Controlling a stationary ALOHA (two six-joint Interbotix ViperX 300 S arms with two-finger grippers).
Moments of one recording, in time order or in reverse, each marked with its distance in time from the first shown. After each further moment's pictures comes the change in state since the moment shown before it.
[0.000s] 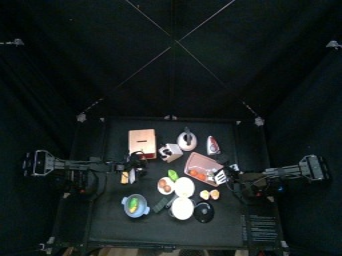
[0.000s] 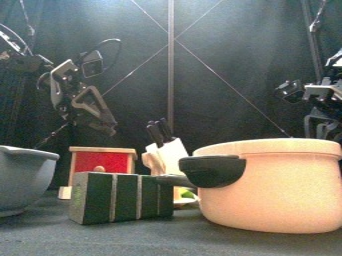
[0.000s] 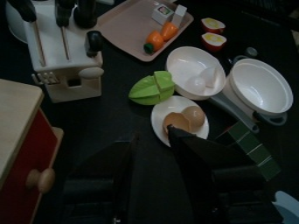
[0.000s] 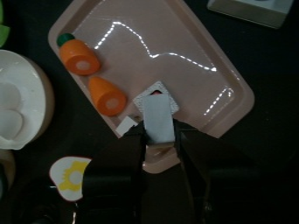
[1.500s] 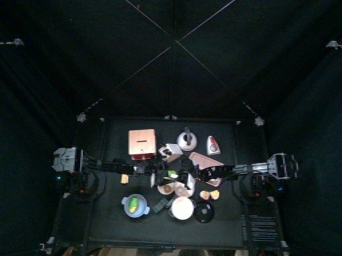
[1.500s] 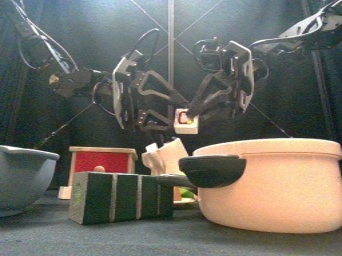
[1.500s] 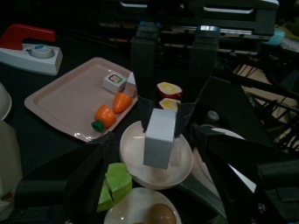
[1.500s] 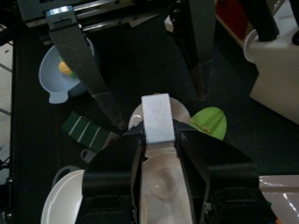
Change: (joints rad) left arm -0.058 0.445 -0.268 -0.020 -0.468 -0.005; right arm -0.112 0.485 -0.374 -0.540 -0.750 -0.003
